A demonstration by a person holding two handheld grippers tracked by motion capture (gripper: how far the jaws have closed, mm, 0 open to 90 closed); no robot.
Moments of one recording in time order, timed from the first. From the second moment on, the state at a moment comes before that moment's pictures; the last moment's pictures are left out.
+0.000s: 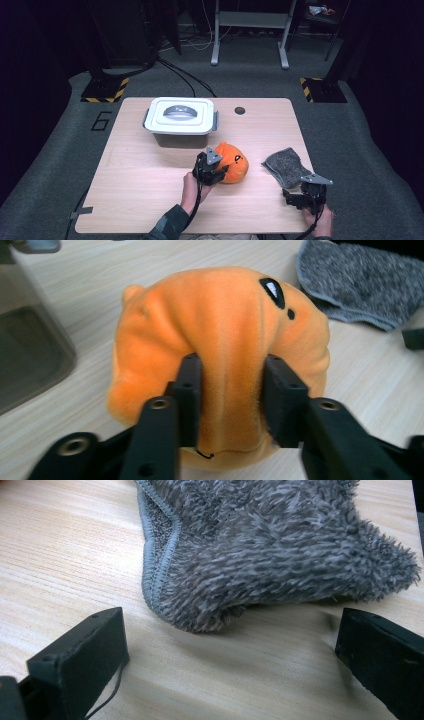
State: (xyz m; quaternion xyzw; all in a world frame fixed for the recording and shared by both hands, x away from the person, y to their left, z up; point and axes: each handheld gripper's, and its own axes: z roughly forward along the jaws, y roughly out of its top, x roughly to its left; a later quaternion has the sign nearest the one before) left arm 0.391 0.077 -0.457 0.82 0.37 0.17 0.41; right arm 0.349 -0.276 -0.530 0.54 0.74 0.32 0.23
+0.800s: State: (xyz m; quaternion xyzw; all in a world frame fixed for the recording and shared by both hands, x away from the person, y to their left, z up) left arm 0.444 0.119 -0.457 0.86 0.31 0.12 0.39; right arm 0.349 -0.276 -0.530 0.54 0.74 0.32 0.23
